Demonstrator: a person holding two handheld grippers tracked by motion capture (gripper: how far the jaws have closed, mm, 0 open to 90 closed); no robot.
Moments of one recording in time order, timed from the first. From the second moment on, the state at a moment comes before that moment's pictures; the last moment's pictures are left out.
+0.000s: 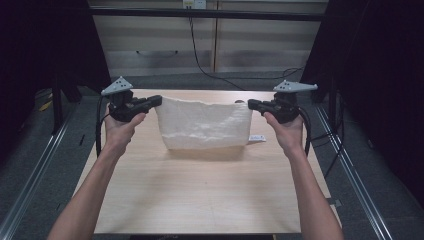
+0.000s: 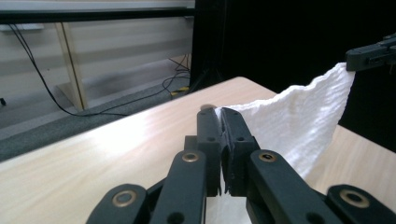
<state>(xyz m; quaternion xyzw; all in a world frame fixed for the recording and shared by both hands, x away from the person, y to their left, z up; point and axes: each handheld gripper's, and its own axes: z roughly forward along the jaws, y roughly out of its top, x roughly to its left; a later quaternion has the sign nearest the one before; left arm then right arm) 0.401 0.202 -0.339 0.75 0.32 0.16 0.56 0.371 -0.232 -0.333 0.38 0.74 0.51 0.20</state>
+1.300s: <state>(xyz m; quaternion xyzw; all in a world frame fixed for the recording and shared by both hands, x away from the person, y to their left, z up) 0.316 0.221 -0.437 0.79 0.30 0.07 0.52 0.276 -0.236 -0.429 0.37 0.78 0.49 0.13</state>
